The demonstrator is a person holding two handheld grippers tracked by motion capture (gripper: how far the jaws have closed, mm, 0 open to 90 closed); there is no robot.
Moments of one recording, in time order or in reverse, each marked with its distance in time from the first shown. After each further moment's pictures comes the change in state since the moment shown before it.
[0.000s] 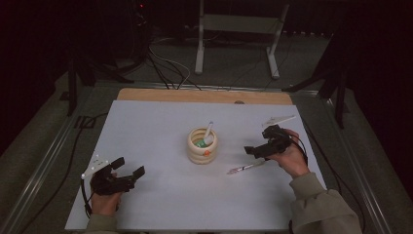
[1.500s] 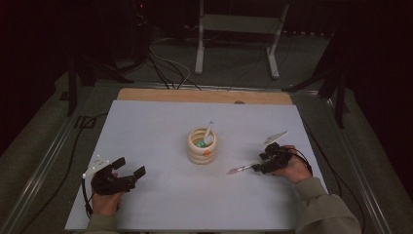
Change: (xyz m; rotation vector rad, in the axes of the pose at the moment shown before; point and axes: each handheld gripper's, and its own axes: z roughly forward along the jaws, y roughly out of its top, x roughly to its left) left arm -0.001 0.000 0.001 0.004 -0.002 -0.001; right arm -0.020 -0.060 0.038 0.221 0.072 -0.159
